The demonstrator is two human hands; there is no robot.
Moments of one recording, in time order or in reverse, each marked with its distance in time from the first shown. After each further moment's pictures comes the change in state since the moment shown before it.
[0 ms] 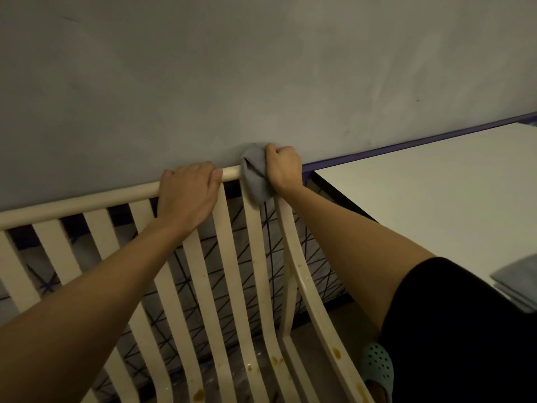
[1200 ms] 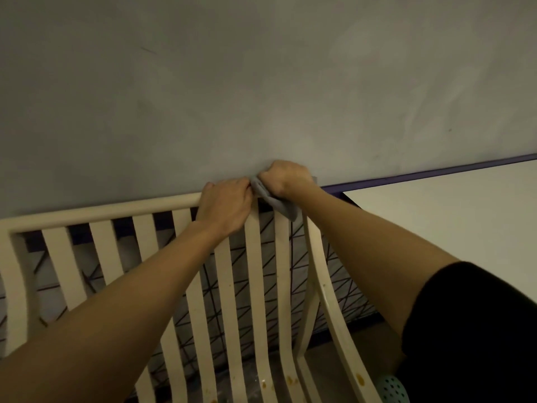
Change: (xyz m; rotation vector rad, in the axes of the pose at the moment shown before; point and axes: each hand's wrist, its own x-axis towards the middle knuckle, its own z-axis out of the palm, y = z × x) left_hand 0.005 -0.001 -0.012 -0.027 -0.158 -0.026; right_hand -0.016 -0.066 0.013 -0.777 -0.447 -0.230
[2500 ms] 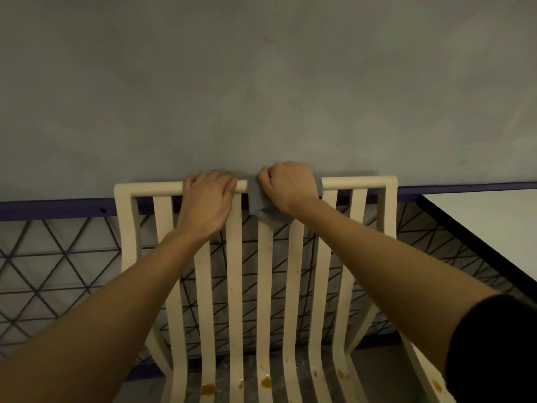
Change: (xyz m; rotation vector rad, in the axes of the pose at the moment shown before) left_hand -0.095 -0.141 -0.045 -0.057 0.195 -0.170; right_hand -0.037 -0.129 0.057 -0.270 0.331 -0.496
